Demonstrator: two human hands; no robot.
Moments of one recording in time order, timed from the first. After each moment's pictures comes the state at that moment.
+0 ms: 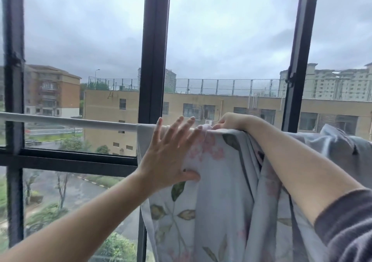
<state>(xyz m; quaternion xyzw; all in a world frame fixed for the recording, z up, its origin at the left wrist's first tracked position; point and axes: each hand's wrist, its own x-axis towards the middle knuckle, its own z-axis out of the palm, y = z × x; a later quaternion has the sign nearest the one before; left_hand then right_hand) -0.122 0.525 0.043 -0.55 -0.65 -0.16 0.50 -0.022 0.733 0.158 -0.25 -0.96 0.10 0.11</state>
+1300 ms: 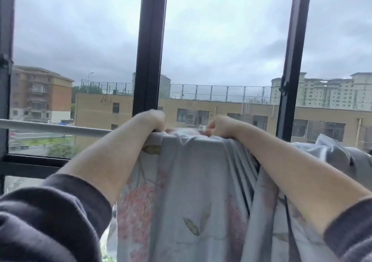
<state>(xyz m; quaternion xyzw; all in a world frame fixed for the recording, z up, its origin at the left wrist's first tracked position) -0.197 0.573 0.168 -0.40 -0.90 -0.08 0.12 -0.028 0.705 0.170 -0.26 -0.96 -0.01 0.12</state>
